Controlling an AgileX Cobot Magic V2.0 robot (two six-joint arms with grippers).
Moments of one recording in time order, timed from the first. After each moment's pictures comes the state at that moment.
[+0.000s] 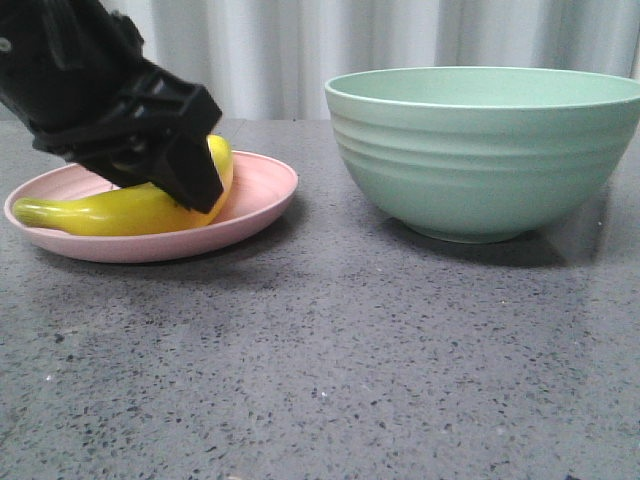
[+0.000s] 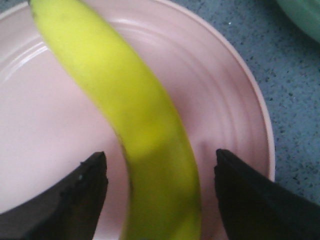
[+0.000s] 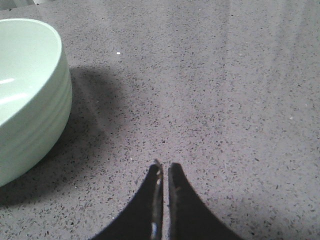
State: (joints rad) left arm -0.63 1.48 -0.98 -0.02 0.50 -0.03; right arm -0.11 0.49 -0.37 0.04 0.39 0.09
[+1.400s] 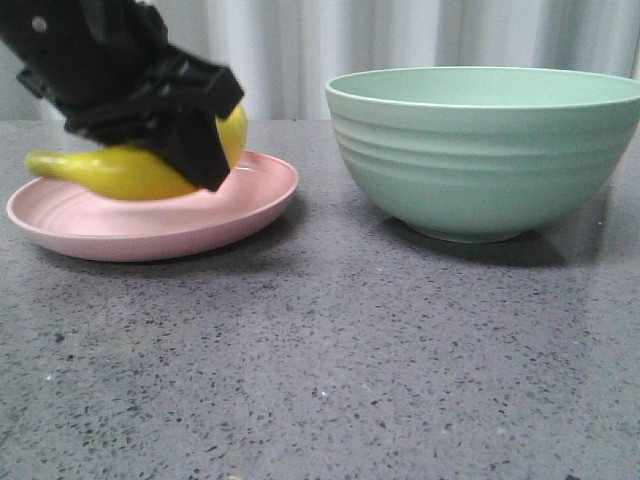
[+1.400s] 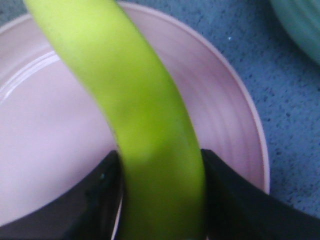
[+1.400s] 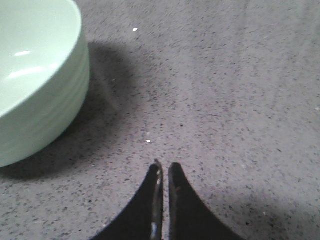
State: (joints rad) left arm -0.64 1.52 -1.09 -0.02 0.57 -0.03; right arm -0.02 0.57 -0.46 0.03 0.49 0.09
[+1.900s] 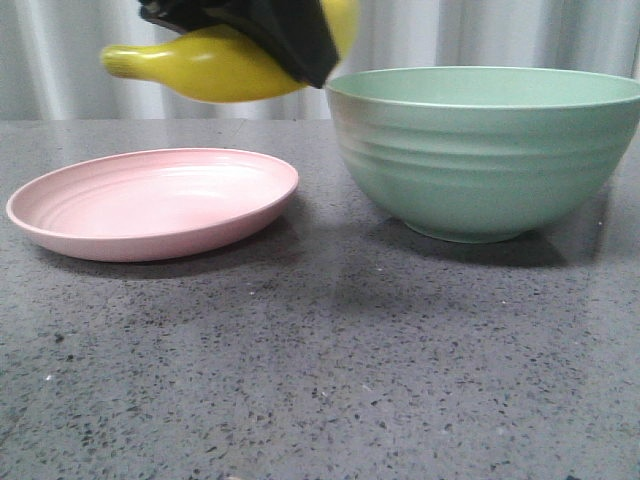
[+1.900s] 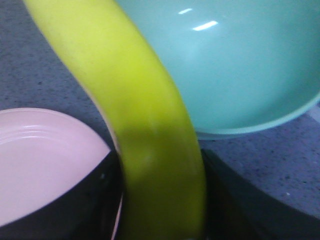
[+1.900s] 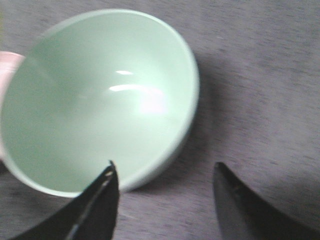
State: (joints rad) left arm -0.85 1.44 -1.18 -0.03 0.59 -0.03; right arm 0.16 0.86 -0.88 0.17 0.72 0.09
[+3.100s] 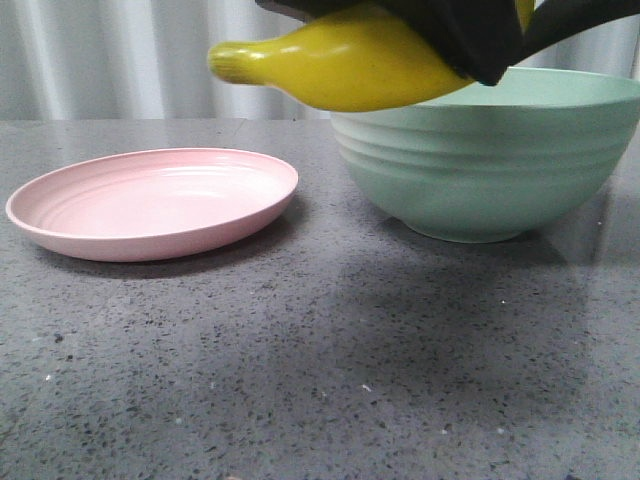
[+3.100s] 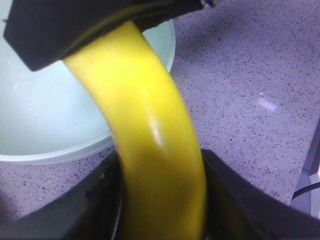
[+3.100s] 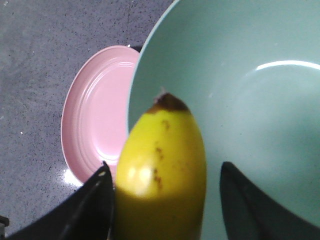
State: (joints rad) left arm -1.06 1.44 -1.18 -0.06 0.54 -0.03; right arm 0.24 1.21 -1.03 0.61 0.68 0.09
